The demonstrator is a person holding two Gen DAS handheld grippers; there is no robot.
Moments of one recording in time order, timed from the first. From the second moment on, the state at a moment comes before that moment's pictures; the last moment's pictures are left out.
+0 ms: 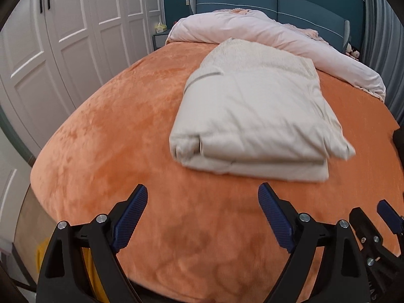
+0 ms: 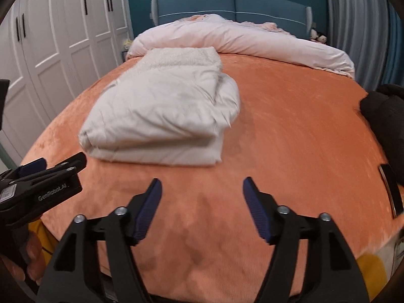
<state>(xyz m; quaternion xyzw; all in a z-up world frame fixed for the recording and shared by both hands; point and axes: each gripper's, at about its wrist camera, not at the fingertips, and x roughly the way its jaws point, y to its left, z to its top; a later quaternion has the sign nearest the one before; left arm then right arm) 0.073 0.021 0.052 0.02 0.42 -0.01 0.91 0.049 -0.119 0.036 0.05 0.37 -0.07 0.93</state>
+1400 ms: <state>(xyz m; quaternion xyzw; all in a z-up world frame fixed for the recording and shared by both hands) 0.034 0.017 0.016 0.04 0.40 -0.01 0.92 0.027 -0.101 -0.006 0.03 0.38 -0.12 0.91</state>
